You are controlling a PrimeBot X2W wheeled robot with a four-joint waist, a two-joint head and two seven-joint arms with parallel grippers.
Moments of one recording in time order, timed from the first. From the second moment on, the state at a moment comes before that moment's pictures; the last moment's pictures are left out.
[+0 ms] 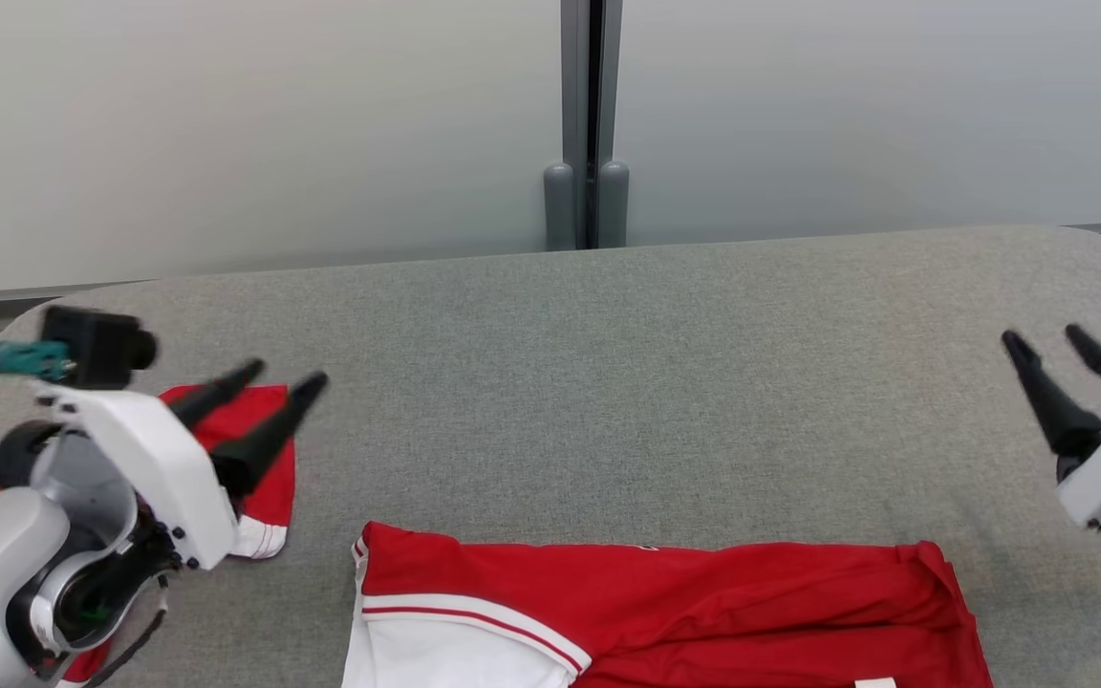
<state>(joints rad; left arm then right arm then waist) -0.65 0.84 -1.00 0.00 -1.36 0.06 0.15 -0.57 -0.72 0.84 0.50 1.15 0.13 -0.26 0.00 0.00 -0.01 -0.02</state>
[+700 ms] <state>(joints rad) -0.01 0.41 -0.31 -0.08 -0.74 0.26 -0.26 -0.03 -0.32 0.14 0.25 0.62 0.13 -0.26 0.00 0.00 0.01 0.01</state>
